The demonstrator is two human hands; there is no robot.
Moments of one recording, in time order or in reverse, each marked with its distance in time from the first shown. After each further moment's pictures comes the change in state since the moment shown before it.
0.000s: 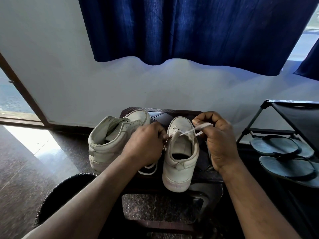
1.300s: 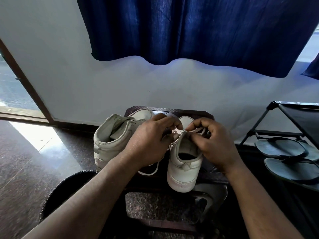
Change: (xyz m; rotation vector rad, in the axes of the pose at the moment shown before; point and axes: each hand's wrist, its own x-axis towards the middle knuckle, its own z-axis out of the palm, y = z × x) left_hand -0.001 -0.006 -0.007 -0.142 0.120 0.400; right_hand -0.007 0.000 -0.002 -0.548 -0.219 -0.153
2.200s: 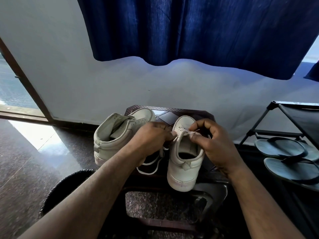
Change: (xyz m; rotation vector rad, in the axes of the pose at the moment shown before) left_hand 0.011 0.003 0.003 -0.437 -0.177 -0.636; right_hand 0.000 0.008 0.001 0.167 -0.044 0.127
